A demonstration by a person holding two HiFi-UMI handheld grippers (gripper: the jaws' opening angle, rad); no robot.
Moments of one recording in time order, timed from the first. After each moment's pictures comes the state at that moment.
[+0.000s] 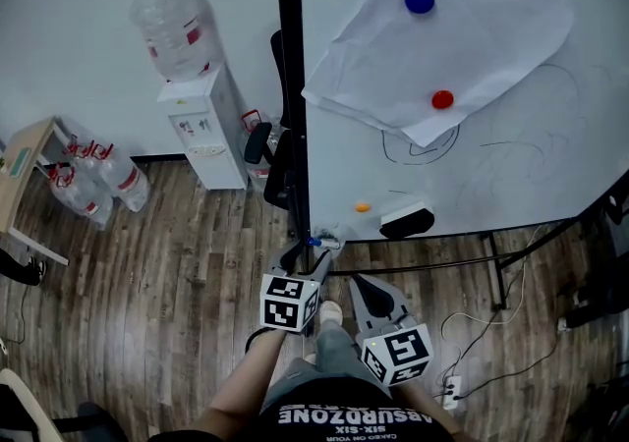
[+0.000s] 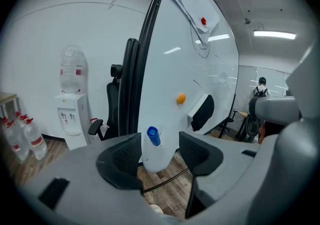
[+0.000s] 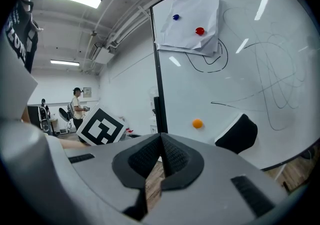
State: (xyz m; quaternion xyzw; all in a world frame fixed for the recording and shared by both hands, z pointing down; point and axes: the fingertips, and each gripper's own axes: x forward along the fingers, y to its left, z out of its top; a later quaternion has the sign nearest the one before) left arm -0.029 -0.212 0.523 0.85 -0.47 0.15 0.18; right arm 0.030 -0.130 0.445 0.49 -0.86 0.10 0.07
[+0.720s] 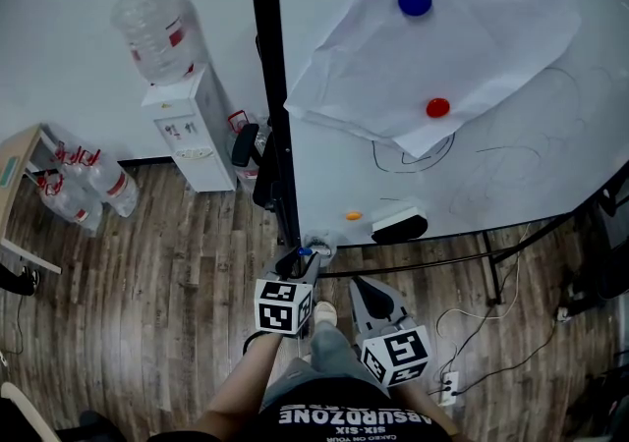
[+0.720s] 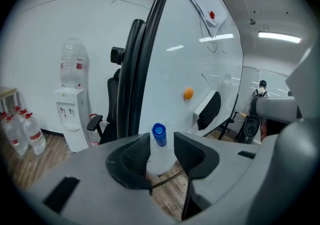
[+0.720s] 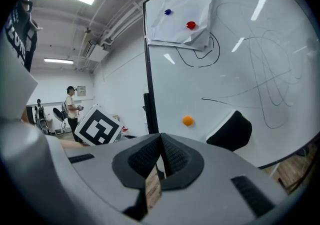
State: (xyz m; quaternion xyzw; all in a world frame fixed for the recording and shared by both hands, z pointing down) left arm -0.025 -0.232 0.541 0.85 -0.47 0.15 0.20; right arm 0.048 -0.150 0.456 0.51 -0.85 0.11 0.08
